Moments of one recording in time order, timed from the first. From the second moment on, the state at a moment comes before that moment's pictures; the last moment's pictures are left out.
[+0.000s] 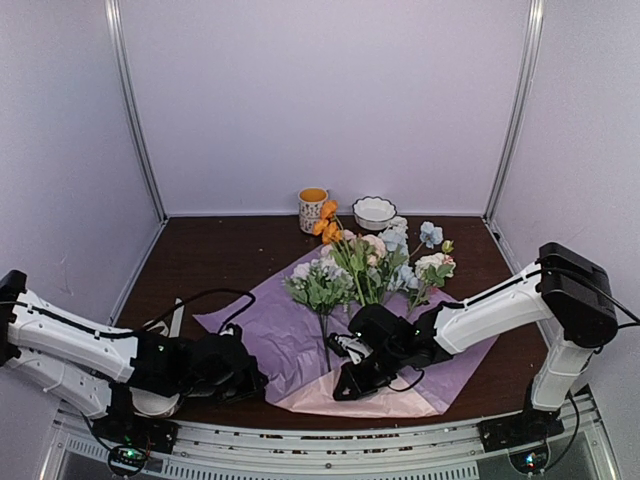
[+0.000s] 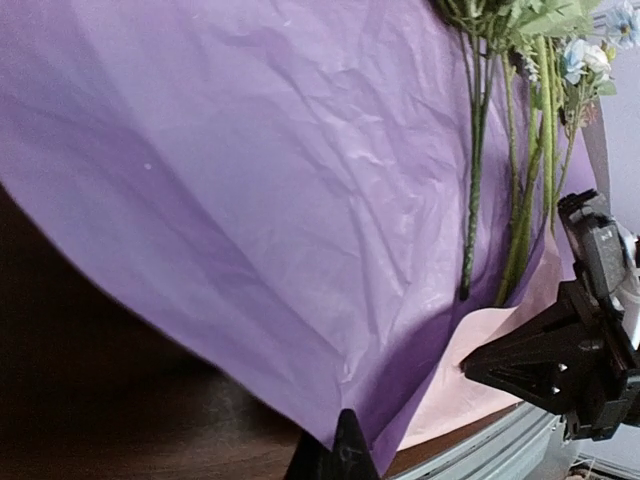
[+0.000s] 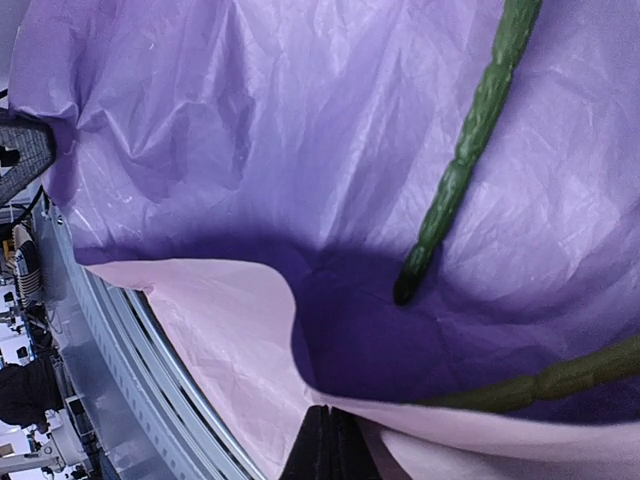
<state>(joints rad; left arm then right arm) -1.30 1.23 0.49 -0.15 -0.29 -1.43 1.10 1.77 0.85 -0.06 -0.39 0.71</state>
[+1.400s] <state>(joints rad) -1.29 1.78 1.23 -0.40 -0.06 -0.60 0.93 1.69 0.61 0.40 -0.46 1.01</state>
